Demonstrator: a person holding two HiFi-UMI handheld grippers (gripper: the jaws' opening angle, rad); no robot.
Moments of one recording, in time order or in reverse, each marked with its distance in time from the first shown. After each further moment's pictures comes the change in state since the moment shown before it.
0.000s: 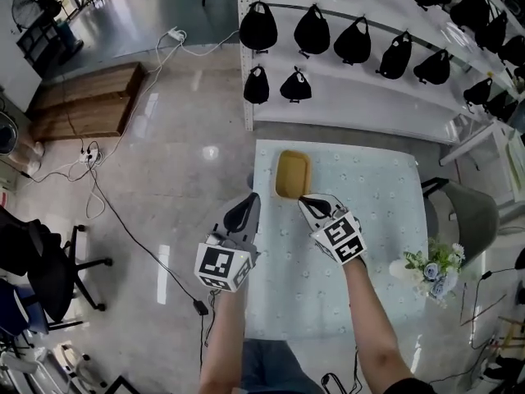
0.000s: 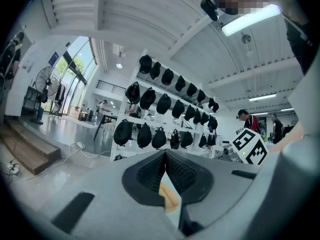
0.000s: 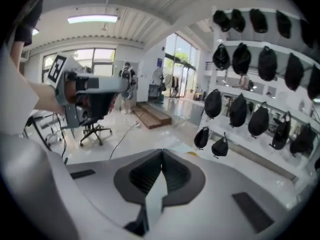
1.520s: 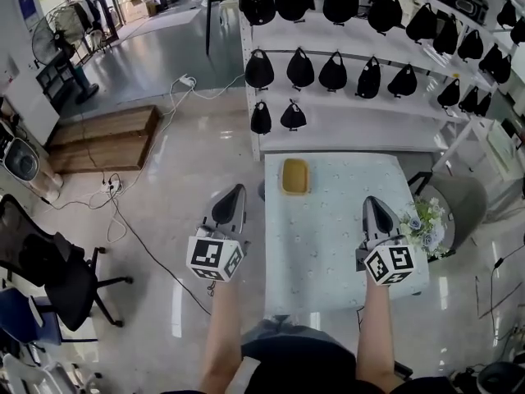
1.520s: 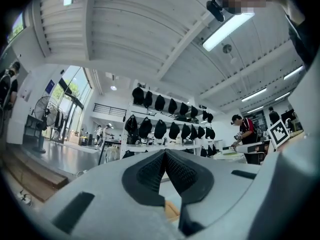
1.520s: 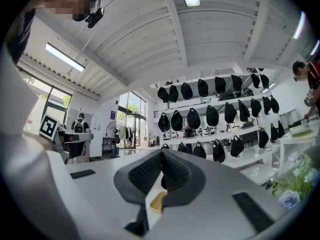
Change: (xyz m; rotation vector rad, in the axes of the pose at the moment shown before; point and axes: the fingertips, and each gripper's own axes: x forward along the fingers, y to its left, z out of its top) left arm -0.141 -0.037 0.136 0.163 -0.181 0.015; right arm -0.293 0.029 0.072 0.298 -0.610 -0.556
